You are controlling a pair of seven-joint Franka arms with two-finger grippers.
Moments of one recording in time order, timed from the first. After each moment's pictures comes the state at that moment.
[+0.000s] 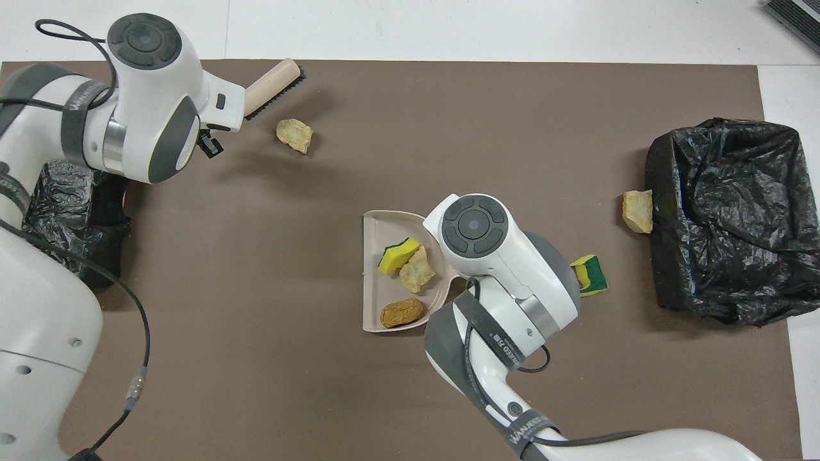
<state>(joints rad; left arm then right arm) -0.19 0.67 -0.04 -1.29 0.37 1.95 0.65 0.40 0.26 0.13 -1.88 -0.21 1.97 -0.90</state>
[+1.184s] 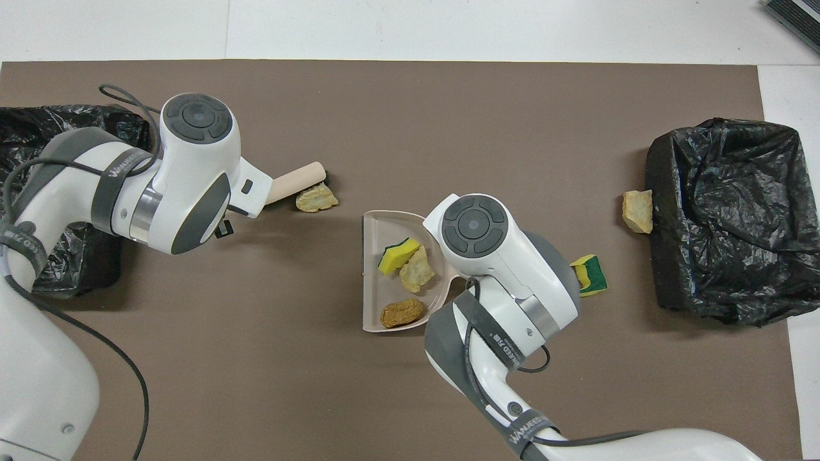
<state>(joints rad) -0.28 0.30 -0.06 -1.84 0.19 1.79 0.68 0.40 0.26 0.13 -1.88 -0.21 1.97 -0.90</state>
